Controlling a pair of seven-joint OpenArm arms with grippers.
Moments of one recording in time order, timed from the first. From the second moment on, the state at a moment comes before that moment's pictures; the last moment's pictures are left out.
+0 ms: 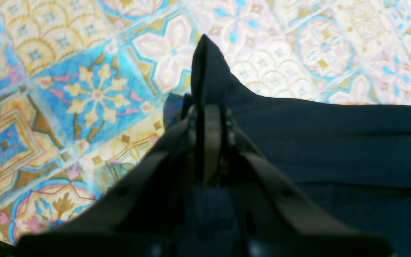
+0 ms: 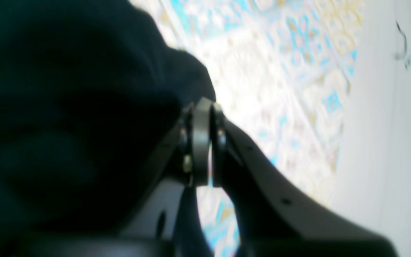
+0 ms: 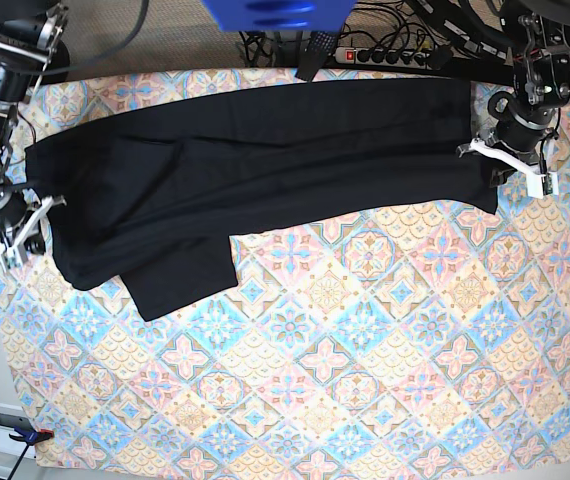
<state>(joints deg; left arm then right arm) 29.5 -17.9 -21.3 104.5 -35.5 -4.9 36.1 0.6 26.6 25.8 64.1 -7.0 41.2 -12.1</state>
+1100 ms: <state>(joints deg) 32.9 -17.9 -18.5 104.5 -35.1 -4.7 36.0 -1.8 26.3 19.6 78.0 -7.5 42.1 -23.4</state>
